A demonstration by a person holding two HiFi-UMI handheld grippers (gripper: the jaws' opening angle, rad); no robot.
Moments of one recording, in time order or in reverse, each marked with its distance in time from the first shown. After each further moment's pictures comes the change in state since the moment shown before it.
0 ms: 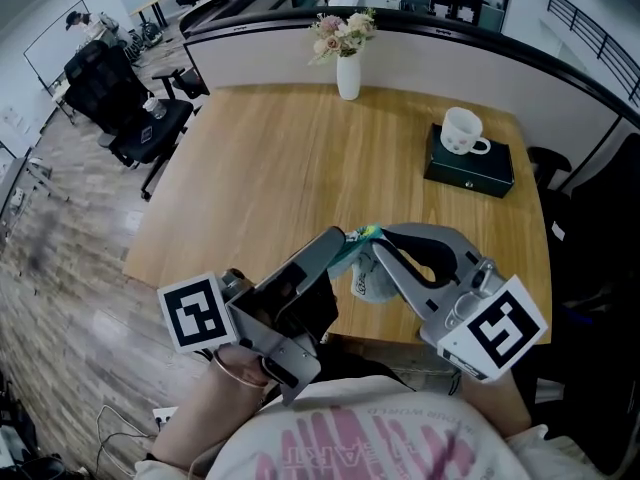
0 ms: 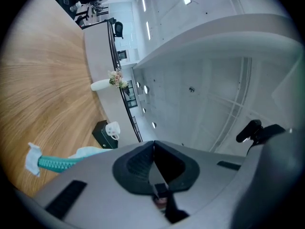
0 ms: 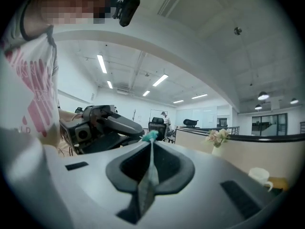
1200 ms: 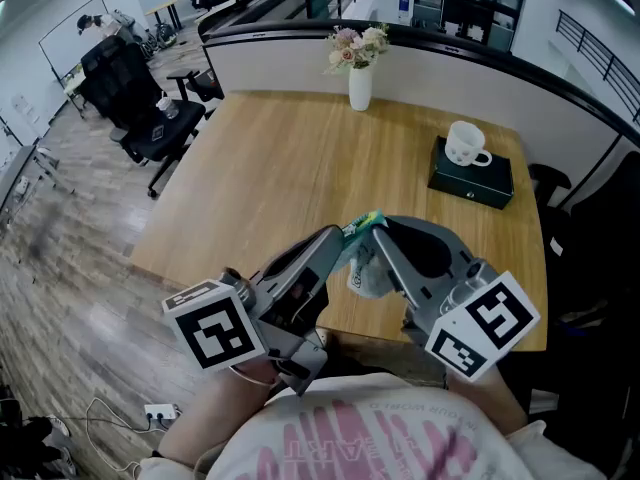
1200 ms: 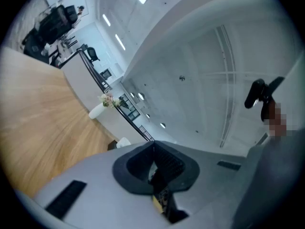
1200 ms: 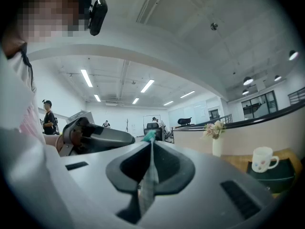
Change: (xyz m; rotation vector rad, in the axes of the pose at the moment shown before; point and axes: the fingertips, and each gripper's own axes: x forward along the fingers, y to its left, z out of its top) left arm -0.024 -0.019 0.001 0.438 -0.026 0.140; right arm 0.001 0.005 0.020 0.218 -0.068 -0.070
